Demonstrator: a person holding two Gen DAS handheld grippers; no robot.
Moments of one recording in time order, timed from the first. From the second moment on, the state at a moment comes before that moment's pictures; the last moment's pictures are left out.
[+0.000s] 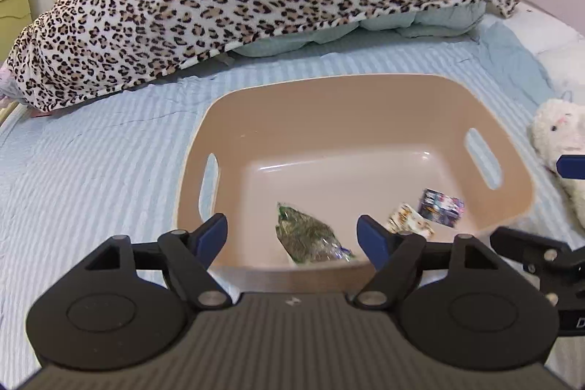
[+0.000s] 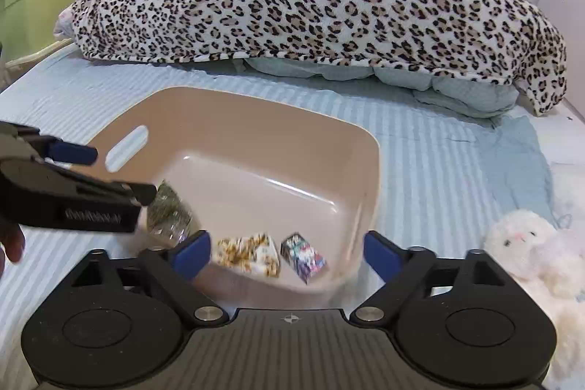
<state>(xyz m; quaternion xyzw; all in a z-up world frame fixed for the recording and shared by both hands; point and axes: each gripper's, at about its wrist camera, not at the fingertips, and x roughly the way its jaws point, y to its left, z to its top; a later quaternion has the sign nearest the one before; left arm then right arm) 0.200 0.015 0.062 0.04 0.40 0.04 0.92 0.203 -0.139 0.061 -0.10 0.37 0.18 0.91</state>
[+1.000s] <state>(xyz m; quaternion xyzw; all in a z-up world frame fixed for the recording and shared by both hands) 0.156 -0.016 -0.047 0.02 0.53 -0.02 0.85 0.154 -0.173 -0.015 -0.11 0.45 0.16 0.87</state>
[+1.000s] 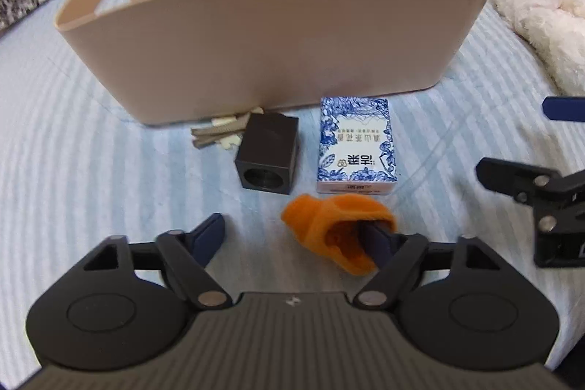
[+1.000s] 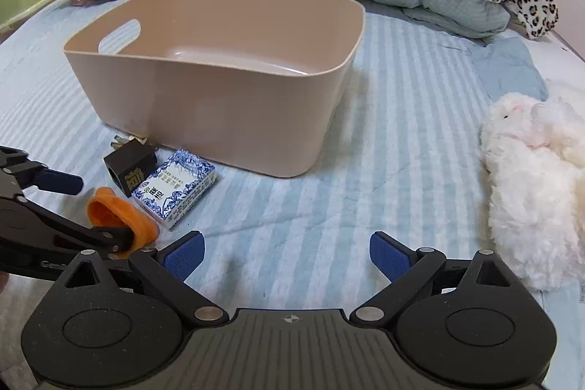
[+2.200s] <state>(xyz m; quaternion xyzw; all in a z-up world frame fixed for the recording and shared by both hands) 0.186 0.076 -0.021 0.01 0.53 0.01 0.85 0.191 -0.085 -0.054 -0.06 0.48 0.18 0.86</state>
